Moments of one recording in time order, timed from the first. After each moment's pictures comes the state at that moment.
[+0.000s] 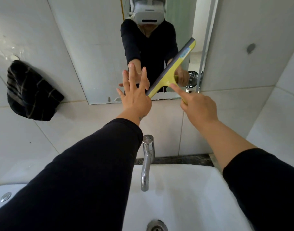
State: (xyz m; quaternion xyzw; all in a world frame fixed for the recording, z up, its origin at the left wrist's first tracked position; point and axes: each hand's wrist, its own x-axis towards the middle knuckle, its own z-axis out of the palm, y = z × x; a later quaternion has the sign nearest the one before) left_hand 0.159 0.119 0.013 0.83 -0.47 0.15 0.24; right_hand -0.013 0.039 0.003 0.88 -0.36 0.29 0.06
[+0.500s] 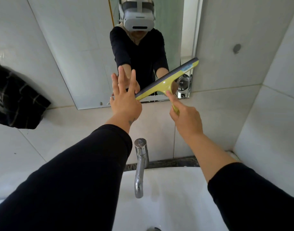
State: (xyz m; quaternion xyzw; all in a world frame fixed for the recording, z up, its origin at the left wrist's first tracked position) left_hand 0.166 0.115 0.006 0.83 -0.47 0.16 0.27; right_hand -0.008 0.047 -0.037 0.83 -0.36 0.40 -0.12
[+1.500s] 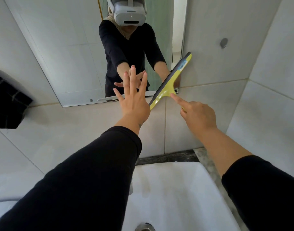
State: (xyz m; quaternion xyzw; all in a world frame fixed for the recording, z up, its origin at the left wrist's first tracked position) left_hand 0.117 0.085 -0.012 0.81 -0.51 0.20 0.22; right_hand -0.064 0.021 -0.036 0.87 -0.41 0.26 0.10
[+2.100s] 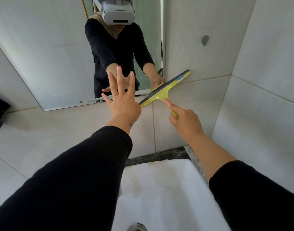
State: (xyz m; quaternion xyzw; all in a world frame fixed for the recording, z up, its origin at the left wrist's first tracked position) left_hand 0.110 0.068 -0.021 0.82 -0.49 0.18 0.22; right_hand -0.074 0.016 -0.064 0.84 -0.44 0.30 -0.10
